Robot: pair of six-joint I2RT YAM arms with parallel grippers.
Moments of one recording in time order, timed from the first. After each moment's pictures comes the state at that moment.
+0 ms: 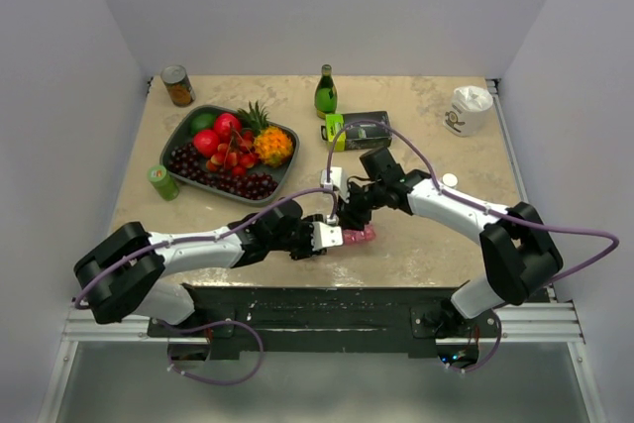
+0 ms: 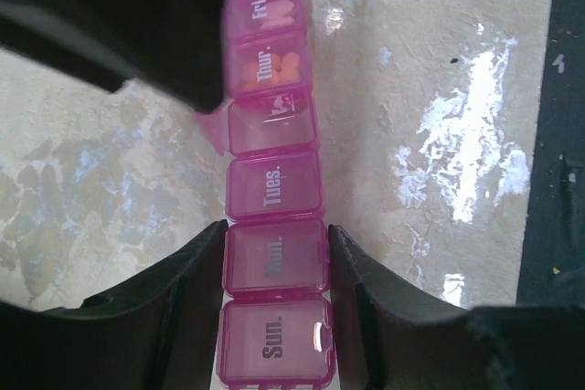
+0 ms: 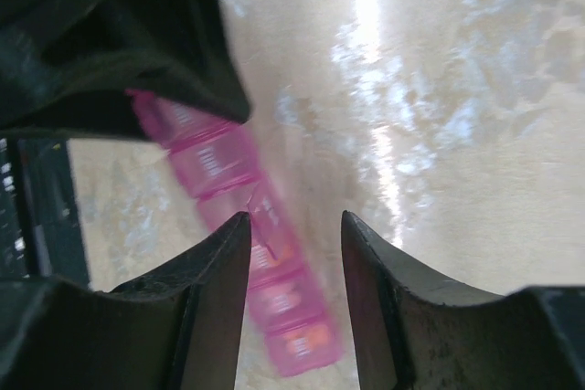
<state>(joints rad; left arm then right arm) -0.93 1.39 0.56 0.15 0.23 0.51 0.60 1.52 0.92 -0.39 -0.60 -0.59</state>
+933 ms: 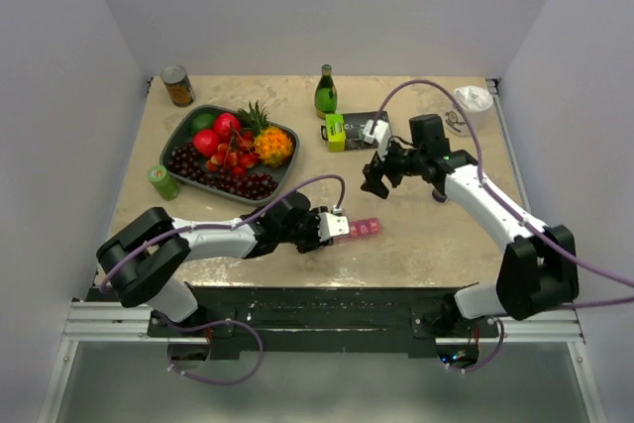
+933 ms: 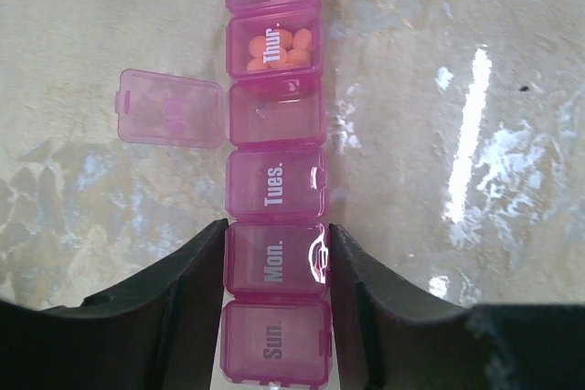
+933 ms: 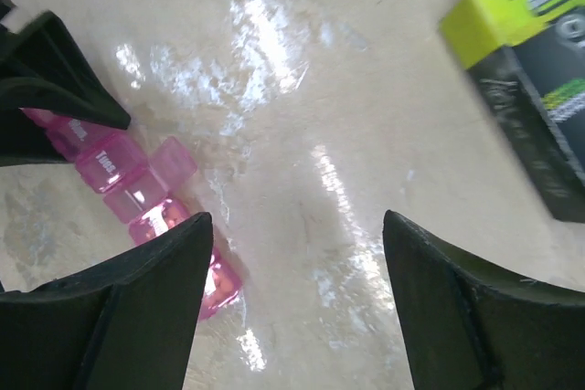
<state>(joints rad) -0.91 1.52 0.61 0.21 0.23 0.47 0.36 1.45 1.03 -0.41 -0.58 -0.56</state>
